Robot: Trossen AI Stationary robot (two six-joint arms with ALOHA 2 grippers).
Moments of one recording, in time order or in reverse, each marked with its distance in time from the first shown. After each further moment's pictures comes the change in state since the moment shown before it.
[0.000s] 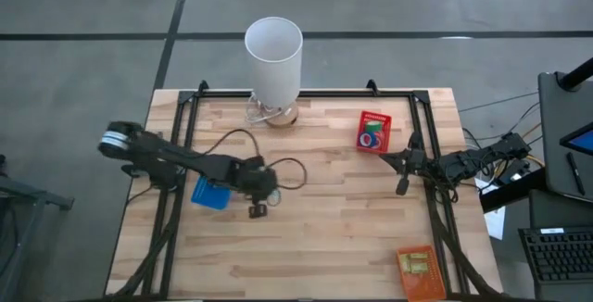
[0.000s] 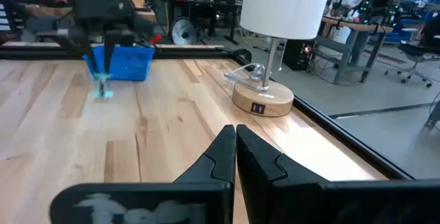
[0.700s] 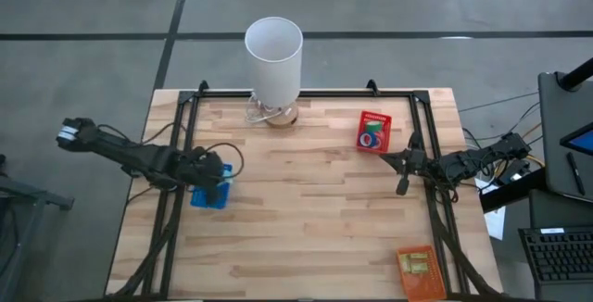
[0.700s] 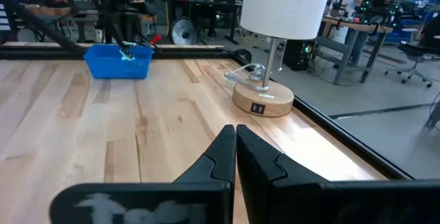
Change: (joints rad) left arm -0.096 -0.709 -0.410 -0.347 -0.171 -0.468; right arm 0.000 0.000 0.000 0.000 0.000 -0.001
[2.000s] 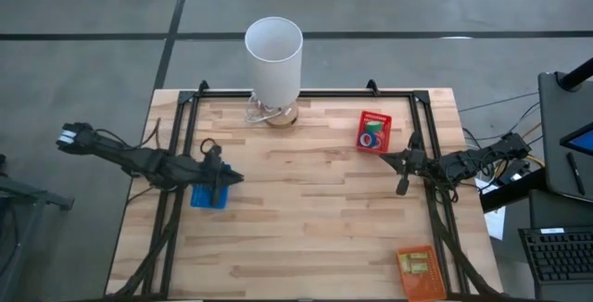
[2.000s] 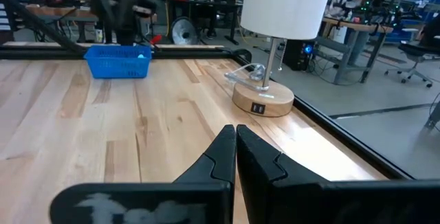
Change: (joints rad) left arm -0.005 -0.257 -0.229 0.594 -0.046 0.302; right arm 0.000 0.000 0.000 0.000 0.000 0.001
